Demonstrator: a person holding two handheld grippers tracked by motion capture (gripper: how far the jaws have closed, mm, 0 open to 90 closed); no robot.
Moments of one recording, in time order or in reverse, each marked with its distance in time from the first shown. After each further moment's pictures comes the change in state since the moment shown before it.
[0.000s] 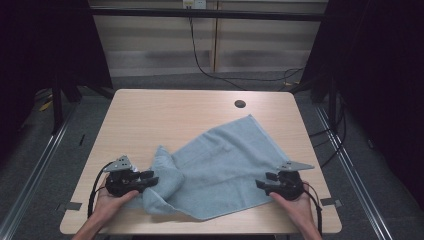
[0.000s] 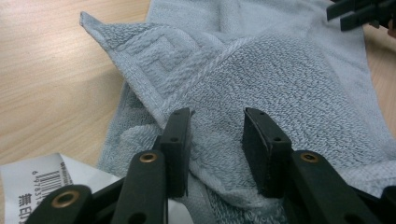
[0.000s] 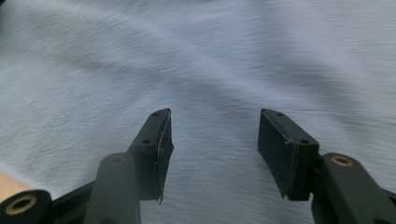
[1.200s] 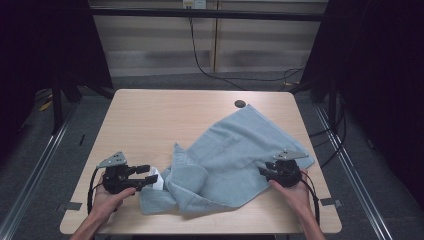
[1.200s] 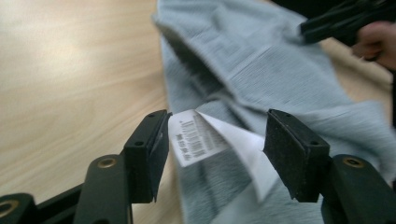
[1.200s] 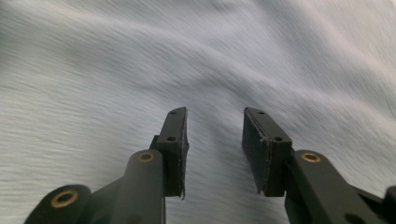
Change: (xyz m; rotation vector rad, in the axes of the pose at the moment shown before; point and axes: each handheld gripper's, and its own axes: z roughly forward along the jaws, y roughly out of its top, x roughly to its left) left arm 0.006 0.006 -0.002 -0.034 -0.020 -0.059; right arm -0.021 0.026 0.008 -0.015 -0.112 -0.067
